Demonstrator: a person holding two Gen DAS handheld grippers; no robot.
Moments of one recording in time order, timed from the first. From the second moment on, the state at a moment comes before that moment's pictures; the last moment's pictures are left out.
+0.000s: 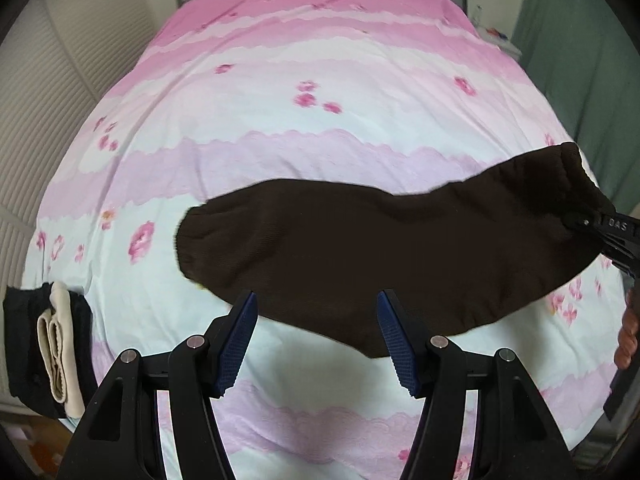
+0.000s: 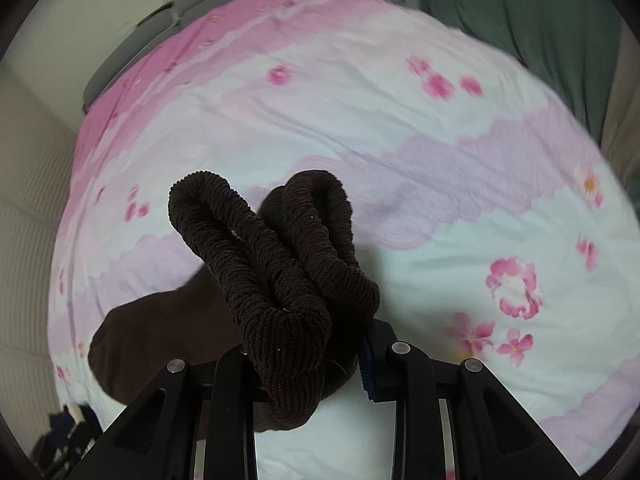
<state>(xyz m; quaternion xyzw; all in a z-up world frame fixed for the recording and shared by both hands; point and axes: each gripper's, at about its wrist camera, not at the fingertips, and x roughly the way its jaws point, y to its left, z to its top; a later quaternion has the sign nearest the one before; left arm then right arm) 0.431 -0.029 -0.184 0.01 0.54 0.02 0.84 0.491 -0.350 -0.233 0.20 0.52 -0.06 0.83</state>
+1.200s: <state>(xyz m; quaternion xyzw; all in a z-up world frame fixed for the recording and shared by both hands) 0.432 0.243 -0.189 -0.05 0.53 0.04 0.84 0.512 0.068 -0.260 -0.10 0.61 -0.03 0.79</state>
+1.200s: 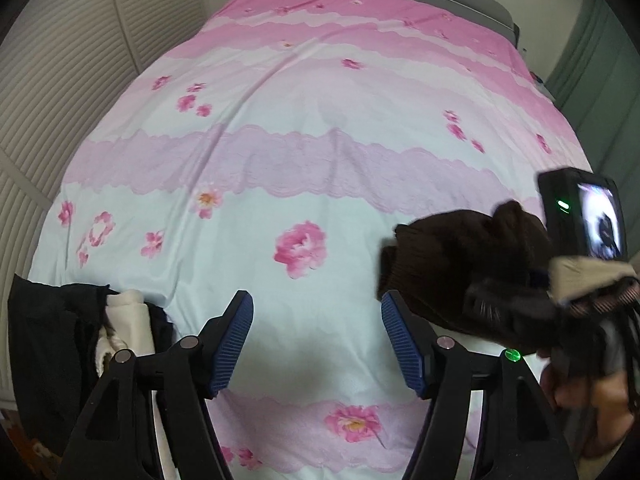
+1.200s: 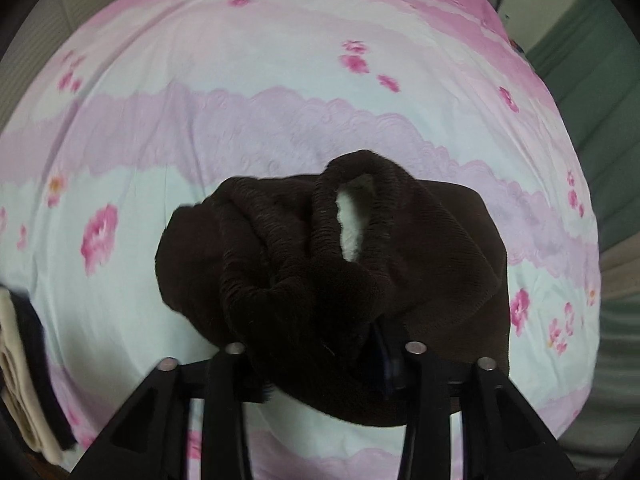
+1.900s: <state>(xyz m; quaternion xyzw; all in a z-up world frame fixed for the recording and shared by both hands) 0.475 0.123 -0.202 -0.06 0.54 -0.13 0.83 0.430 -0.114 -0.186 0.07 0.56 -0.02 0.83</state>
